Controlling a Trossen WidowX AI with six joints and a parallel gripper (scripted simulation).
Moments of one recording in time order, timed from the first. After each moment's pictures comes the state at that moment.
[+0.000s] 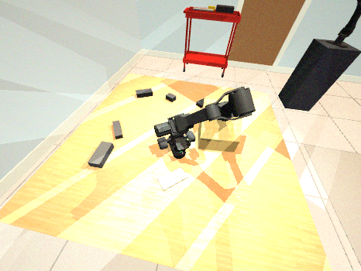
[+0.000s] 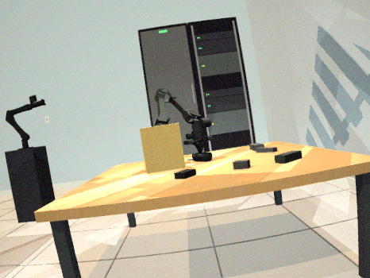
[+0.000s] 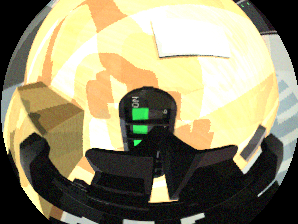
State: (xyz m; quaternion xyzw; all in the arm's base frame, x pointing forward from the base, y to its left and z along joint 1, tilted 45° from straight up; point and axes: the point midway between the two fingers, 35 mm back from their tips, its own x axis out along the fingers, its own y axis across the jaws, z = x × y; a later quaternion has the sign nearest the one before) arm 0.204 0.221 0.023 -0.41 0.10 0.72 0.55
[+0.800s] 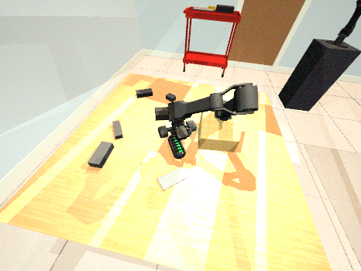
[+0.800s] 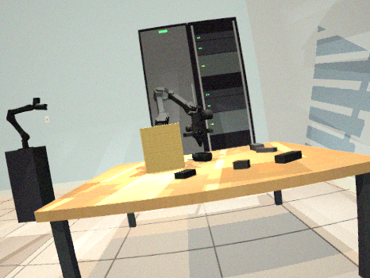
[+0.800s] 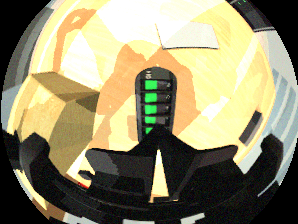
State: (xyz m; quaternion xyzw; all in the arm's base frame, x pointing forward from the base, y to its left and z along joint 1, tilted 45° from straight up) arm 0.211 0.165 0.034 -0.41 0.11 0.72 0.55
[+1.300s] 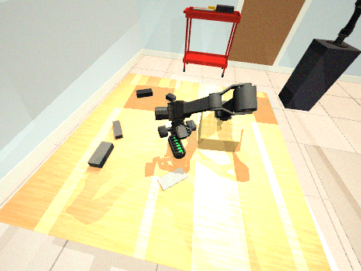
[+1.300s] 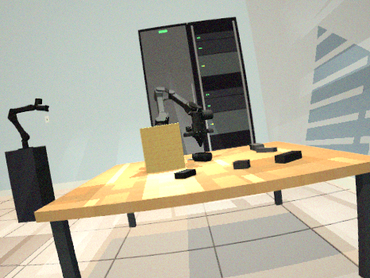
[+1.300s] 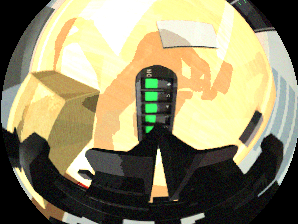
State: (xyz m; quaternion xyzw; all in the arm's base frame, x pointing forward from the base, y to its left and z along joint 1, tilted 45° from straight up) arm 0.212 0.163 0.032 -0.41 0.11 0.72 0.55
